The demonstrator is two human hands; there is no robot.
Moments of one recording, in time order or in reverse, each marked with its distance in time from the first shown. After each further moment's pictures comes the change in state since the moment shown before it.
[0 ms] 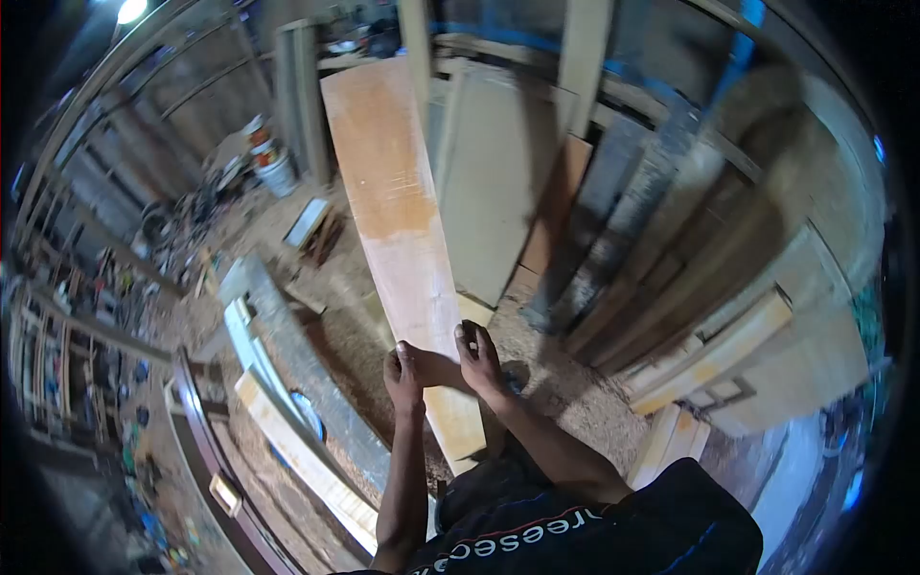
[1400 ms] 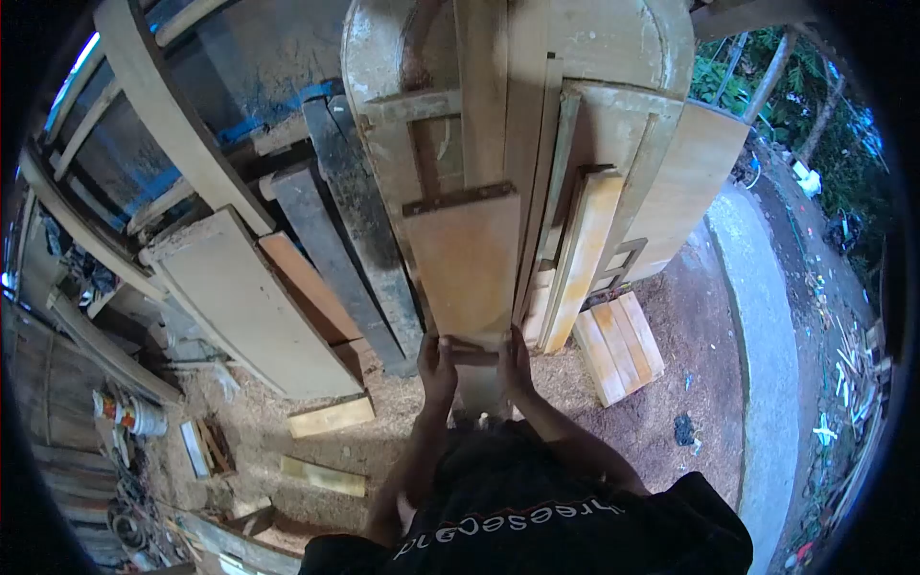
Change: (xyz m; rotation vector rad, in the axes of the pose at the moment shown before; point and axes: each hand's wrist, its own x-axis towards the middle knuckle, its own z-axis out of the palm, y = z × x) left_hand -0.117 -0.130 0.453 -0.037 -1.193 -0.017; right_hand 0.040 0.105 -0.412 -0.065 0.886 0.263
